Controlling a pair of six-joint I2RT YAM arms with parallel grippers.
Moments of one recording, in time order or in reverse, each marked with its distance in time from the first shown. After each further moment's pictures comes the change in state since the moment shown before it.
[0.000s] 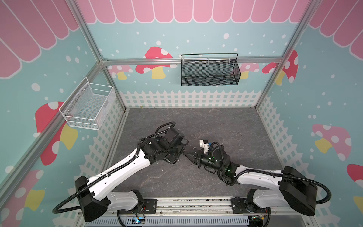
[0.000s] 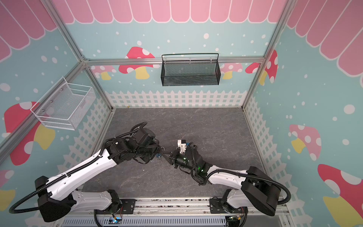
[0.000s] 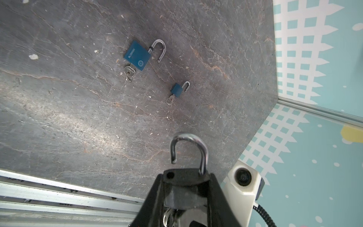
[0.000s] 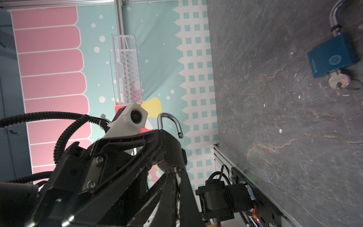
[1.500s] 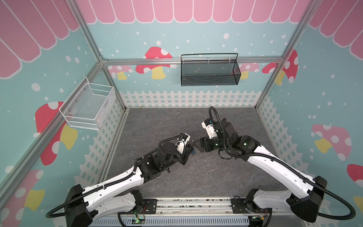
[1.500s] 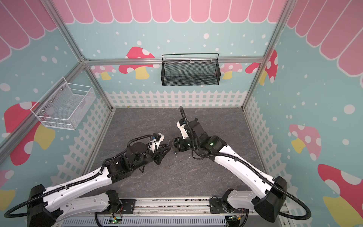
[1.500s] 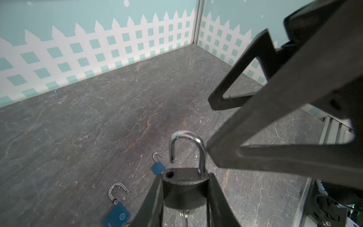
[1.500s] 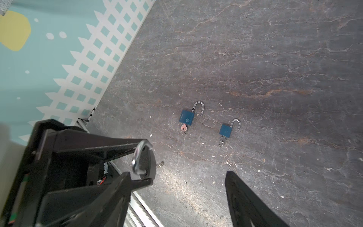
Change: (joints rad) left arm -0.092 -0.225 -0.493 0.863 -0.016 1.552; right arm -0.172 -0.039 0.710 -1.371 0.065 -1.160
